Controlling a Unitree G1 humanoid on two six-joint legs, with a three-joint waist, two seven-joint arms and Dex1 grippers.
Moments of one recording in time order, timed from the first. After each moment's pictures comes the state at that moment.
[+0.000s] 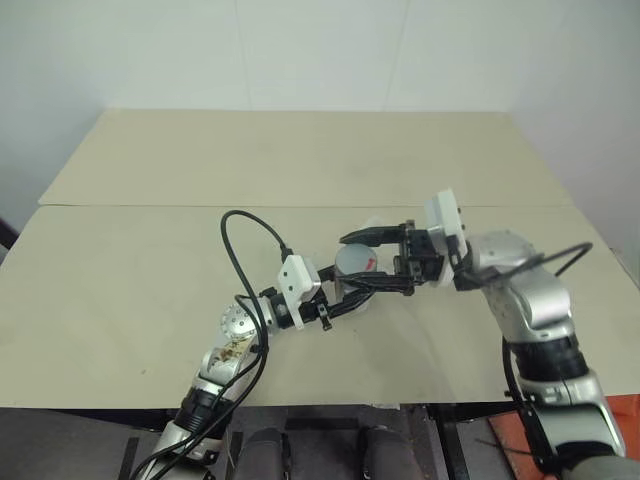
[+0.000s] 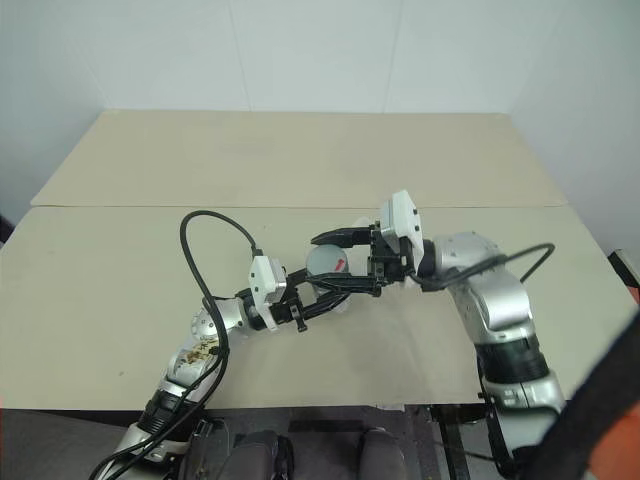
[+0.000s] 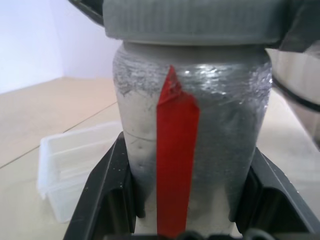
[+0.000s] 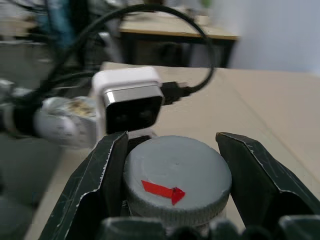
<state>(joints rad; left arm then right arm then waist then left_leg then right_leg) -0.32 0.19 -0.23 -0.03 -0.29 -0.01 -0.87 -0.67 -0.53 0.11 0.00 0.54 0.30 1.35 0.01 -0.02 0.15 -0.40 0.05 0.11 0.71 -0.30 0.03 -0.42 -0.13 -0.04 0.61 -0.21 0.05</state>
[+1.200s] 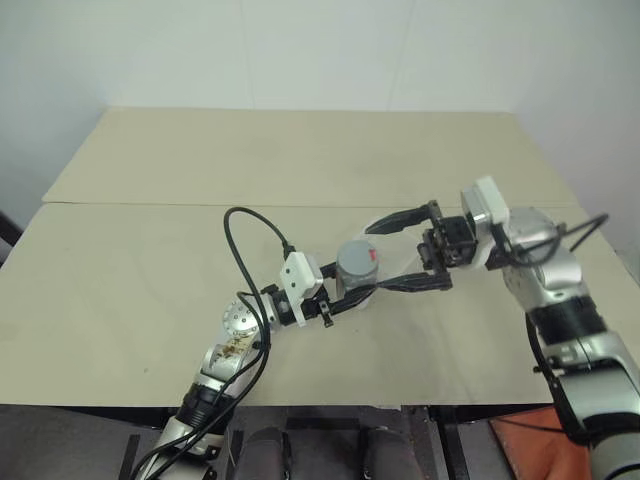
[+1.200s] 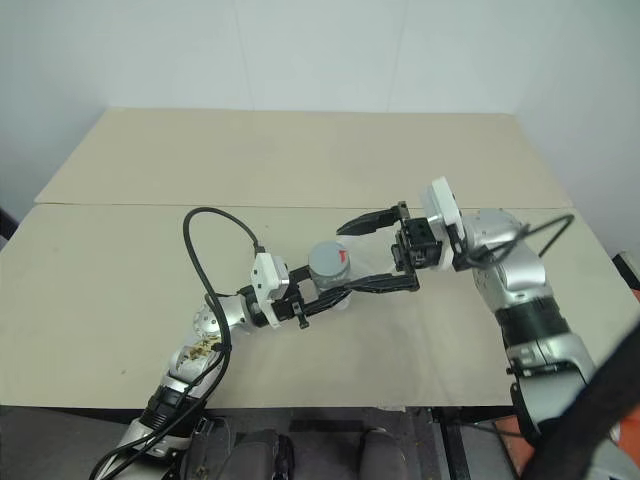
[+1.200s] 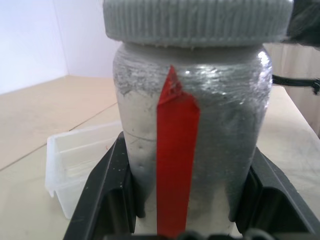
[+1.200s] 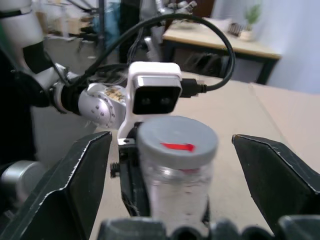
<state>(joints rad) -0.34 0.18 -0.23 0.00 -0.27 -0.02 -0.85 -0.70 -0.69 0.22 0.20 0.72 -0.01 1.44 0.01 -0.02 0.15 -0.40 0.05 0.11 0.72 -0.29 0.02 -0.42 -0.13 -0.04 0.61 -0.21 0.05</state>
